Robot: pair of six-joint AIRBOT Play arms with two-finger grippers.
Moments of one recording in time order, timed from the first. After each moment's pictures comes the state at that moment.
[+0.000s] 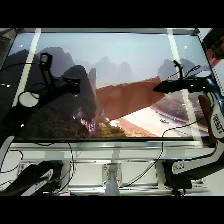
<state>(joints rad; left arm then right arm) -0.15 -0.92 0.81 0.74 -0.45 -0.84 -0.31 -1.62 1.31 -0.67 1.28 0.85</state>
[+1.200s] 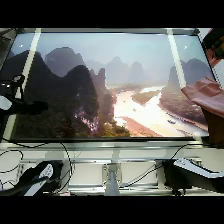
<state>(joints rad) 0.25 -0.95 0.81 1.35 -1.06 -1.33 -1.08 -1.25 1.31 -1.38 1.19 1.63</state>
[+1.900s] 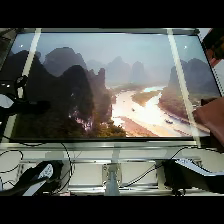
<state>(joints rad) 0.25 -0.97 0.81 1.27 -1.08 -1.33 -1.31 -1.19 1.15 -1.76 1.26 1.87</state>
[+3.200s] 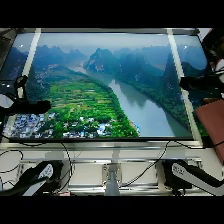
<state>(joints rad) 0.25 -0.97 0.81 1.27 -1.08 -1.33 -0.19 -1.19 1.18 -1.28 1.11 1.28</state>
